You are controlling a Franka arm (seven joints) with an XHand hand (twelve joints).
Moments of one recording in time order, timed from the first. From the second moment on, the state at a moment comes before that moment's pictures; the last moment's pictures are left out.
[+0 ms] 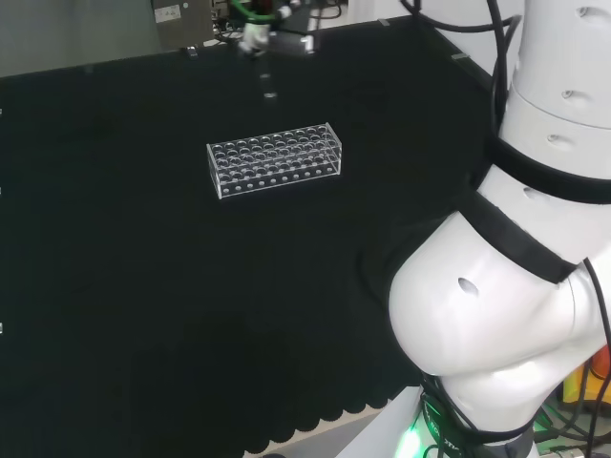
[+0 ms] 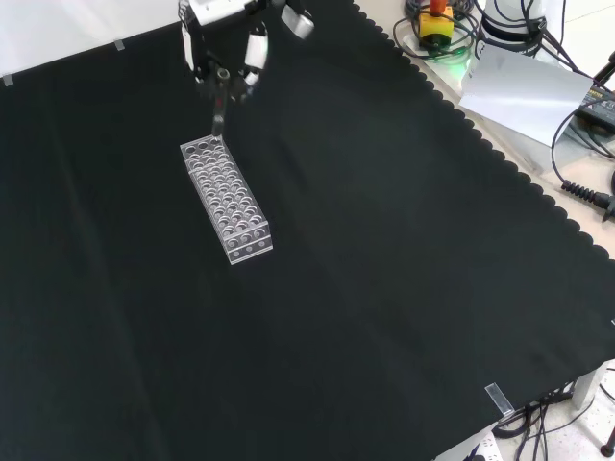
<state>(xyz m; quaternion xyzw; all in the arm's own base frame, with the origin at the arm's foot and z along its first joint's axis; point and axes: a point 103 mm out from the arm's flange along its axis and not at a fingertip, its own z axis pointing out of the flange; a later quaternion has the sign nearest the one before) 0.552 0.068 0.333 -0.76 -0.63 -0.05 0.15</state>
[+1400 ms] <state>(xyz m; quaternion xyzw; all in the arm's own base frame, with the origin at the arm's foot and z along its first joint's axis) 0.541 -0.029 0.333 -0.81 -0.57 -0.02 0.10</state>
